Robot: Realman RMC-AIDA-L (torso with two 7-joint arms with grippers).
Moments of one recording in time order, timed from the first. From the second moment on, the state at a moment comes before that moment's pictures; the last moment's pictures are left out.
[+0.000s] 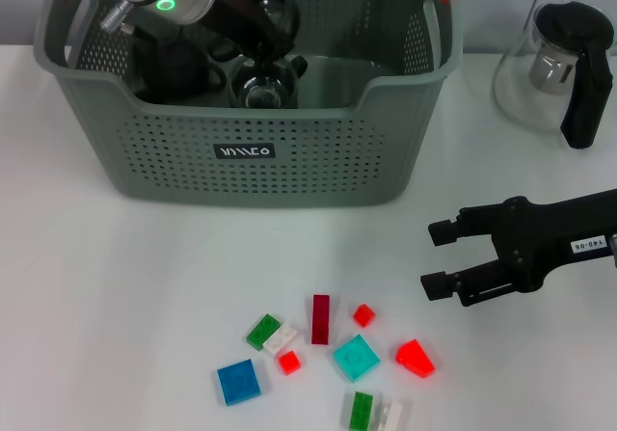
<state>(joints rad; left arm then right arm) -0.99 -2.06 1.04 0.89 2.59 1.15 -2.10 0.61 2.02 -0.93 -0.79 -2.06 -1.72 1.73</state>
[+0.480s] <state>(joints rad) -0.99 -2.07 1.05 0.85 2.62 1.13 -2.09 0.61 2.02 -0.93 -0.79 -2.06 -1.72 1.72</state>
